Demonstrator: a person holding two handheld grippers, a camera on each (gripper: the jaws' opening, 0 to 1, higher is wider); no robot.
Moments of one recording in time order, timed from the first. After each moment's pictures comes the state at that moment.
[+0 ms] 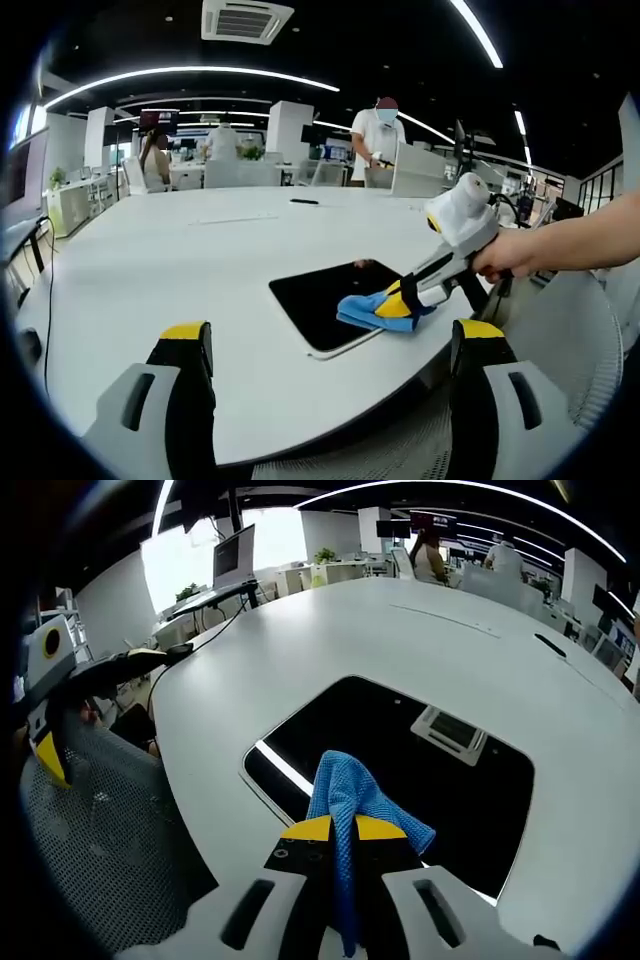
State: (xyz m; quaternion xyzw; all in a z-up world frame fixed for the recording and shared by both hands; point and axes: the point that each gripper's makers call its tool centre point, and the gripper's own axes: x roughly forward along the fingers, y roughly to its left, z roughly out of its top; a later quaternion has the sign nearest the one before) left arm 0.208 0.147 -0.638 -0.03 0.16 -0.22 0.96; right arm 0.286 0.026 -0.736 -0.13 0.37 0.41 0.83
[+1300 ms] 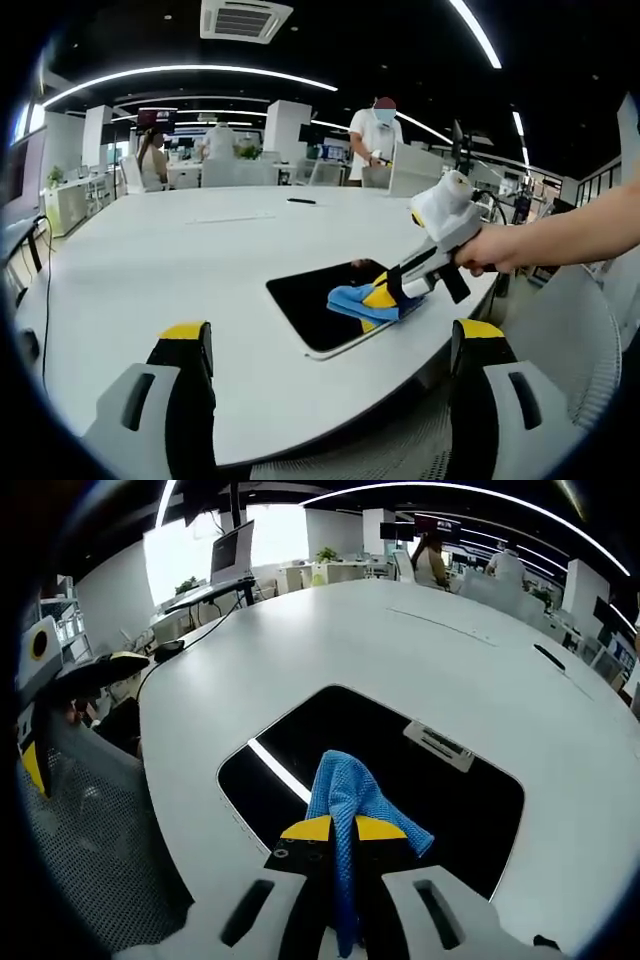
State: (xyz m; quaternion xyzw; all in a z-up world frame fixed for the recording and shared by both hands) left arm 0.208 0.145 -0.638 -0.03 0.16 -0.22 0.96; right arm 0.319 0.030 -0.737 -0.16 0.36 0.40 0.83
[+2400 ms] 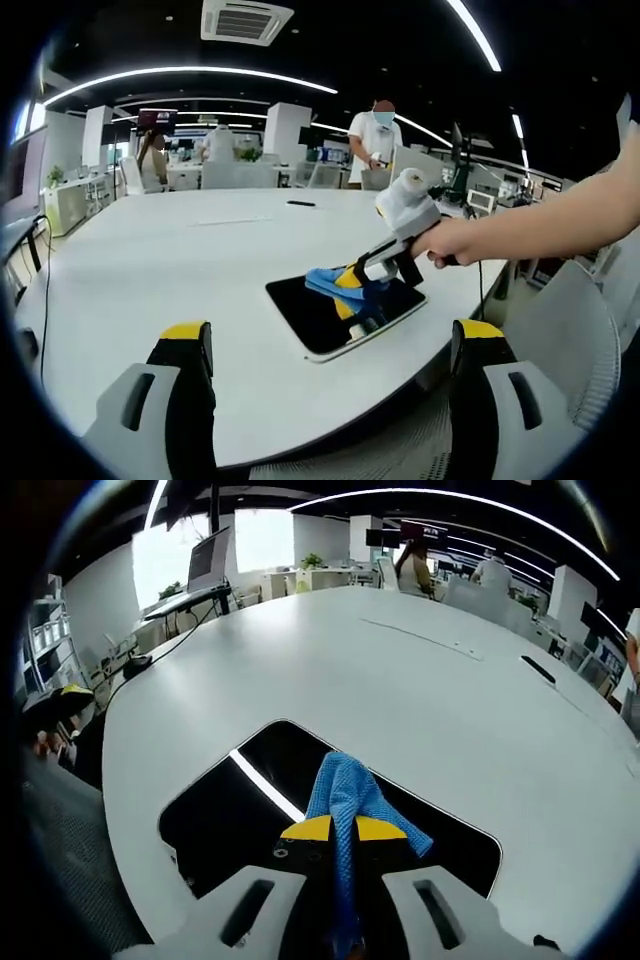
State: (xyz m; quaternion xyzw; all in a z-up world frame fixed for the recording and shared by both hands) left arm 0.209 0.145 -0.636 -0.04 0.15 -0.22 0.96; right arm 0.381 0.040 -0.734 -0.16 0.34 0.37 0.85
